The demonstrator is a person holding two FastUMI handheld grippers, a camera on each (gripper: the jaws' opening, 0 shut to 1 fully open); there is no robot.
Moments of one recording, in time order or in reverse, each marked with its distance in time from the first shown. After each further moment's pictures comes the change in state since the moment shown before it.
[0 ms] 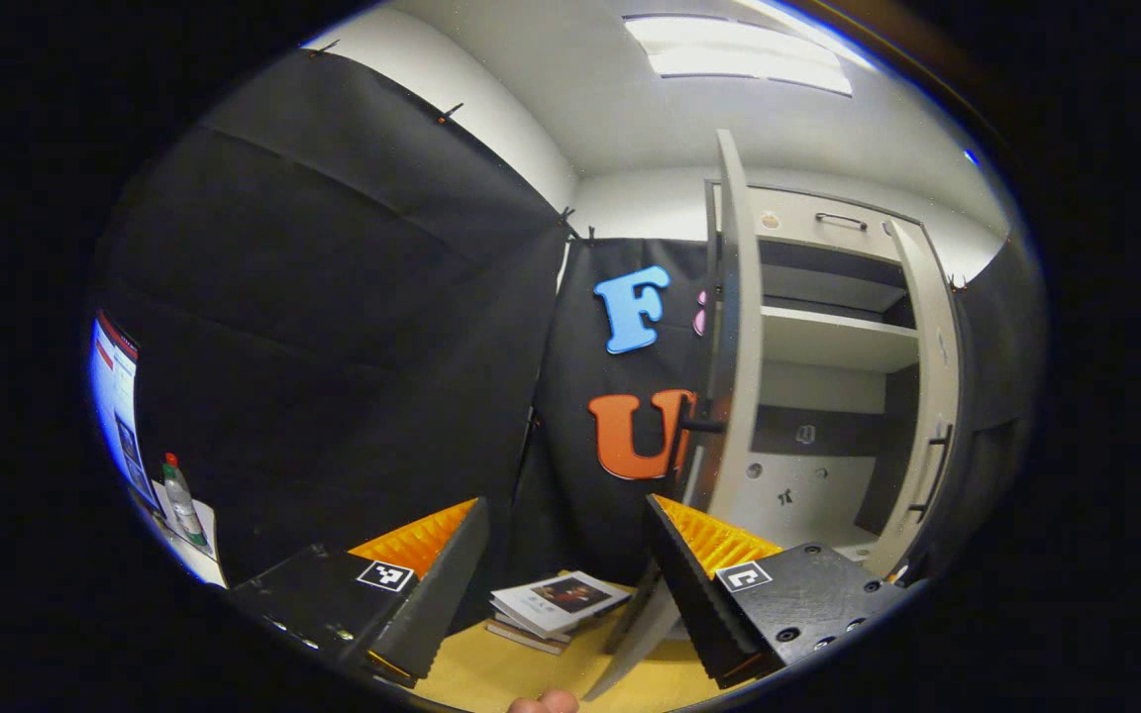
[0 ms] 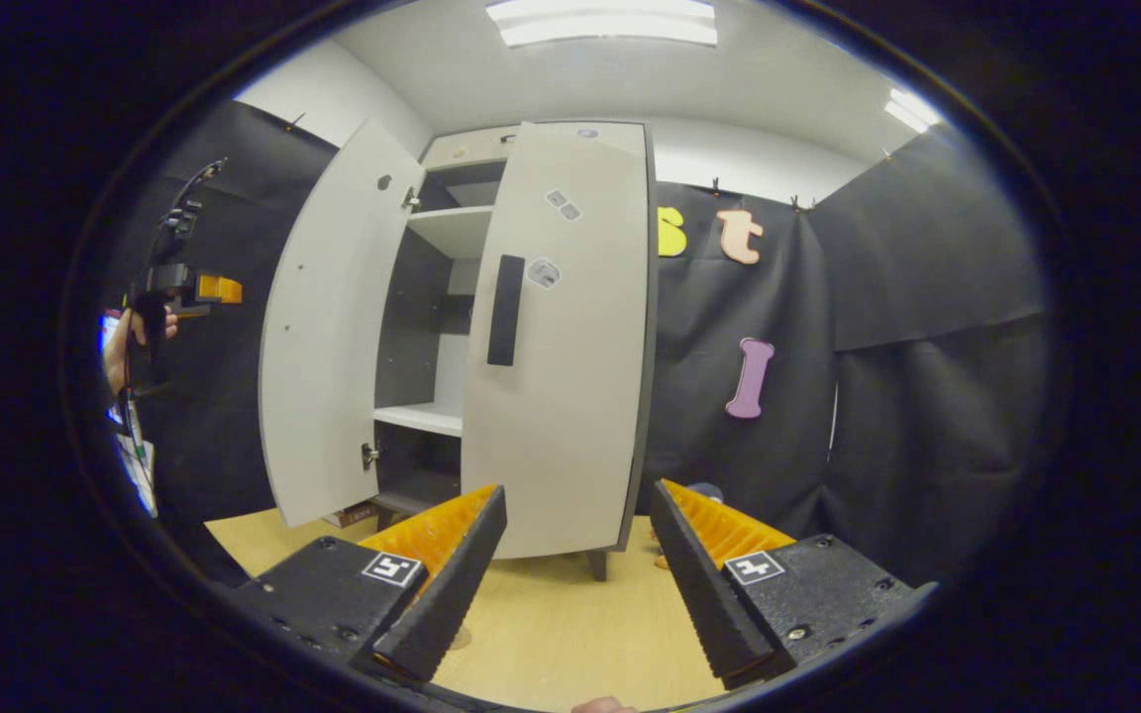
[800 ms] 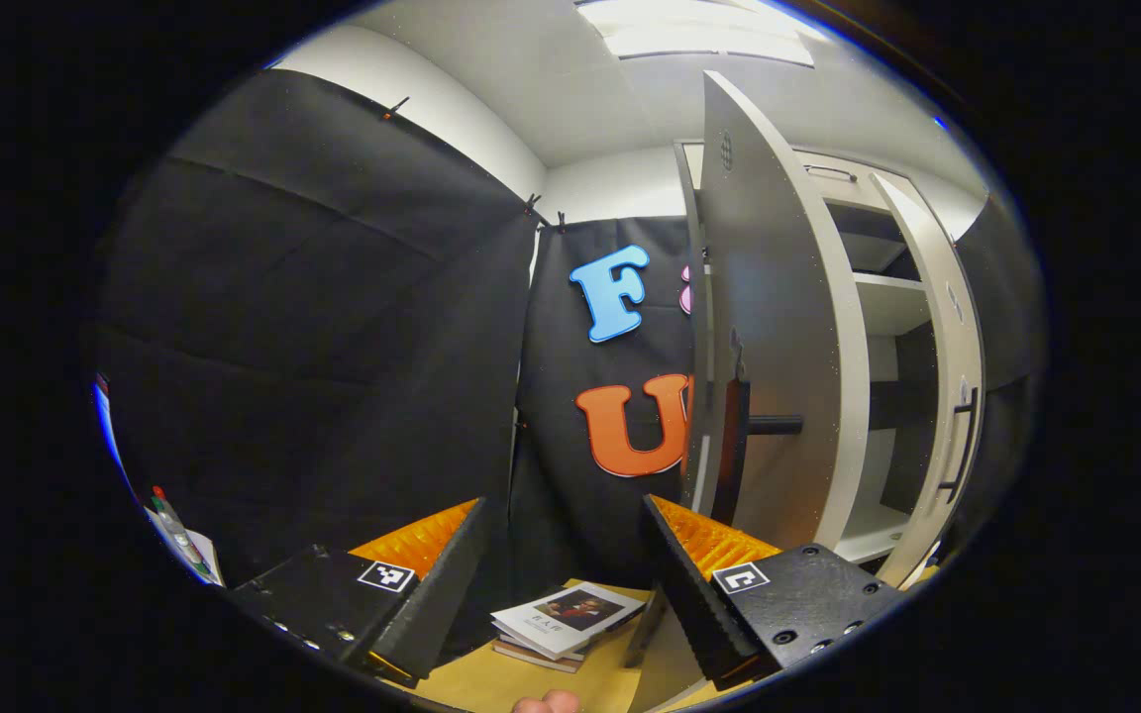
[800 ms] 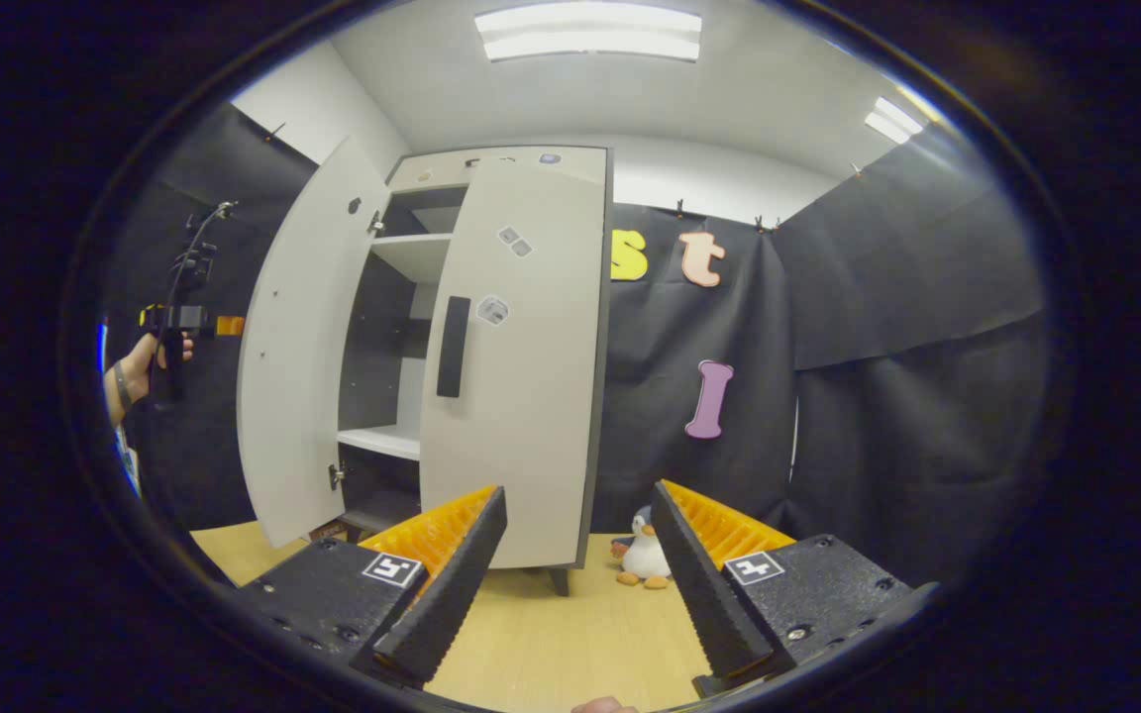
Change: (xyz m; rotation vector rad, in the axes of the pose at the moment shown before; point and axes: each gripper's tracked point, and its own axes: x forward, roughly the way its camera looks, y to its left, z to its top) left arm 0.053 -0.049 -0.018 0.094 0.039 -0.086; right arm -0.018 -0.034 0.026 0.008 -0.061 -0.100
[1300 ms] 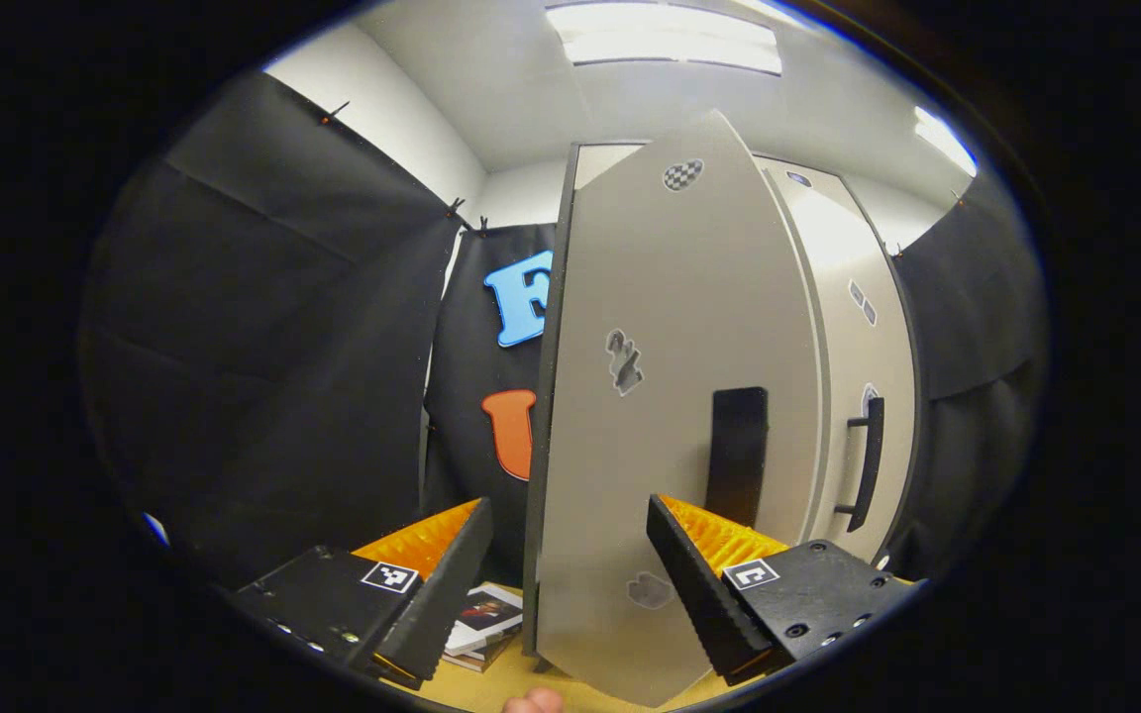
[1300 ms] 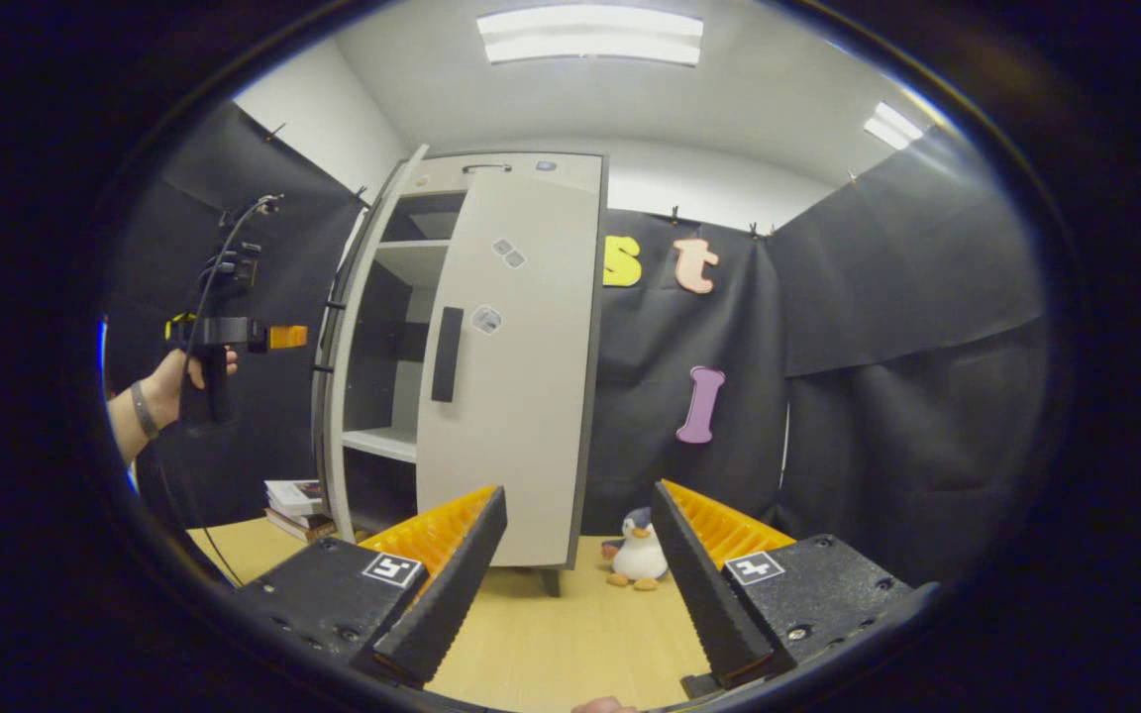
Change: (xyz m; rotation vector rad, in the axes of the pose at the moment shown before) left arm -0.008 -0.124 0.000 -0.002 -0.050 -0.155; right arm -0.013 -0.013 0.006 -0.015 -0.005 -0.027
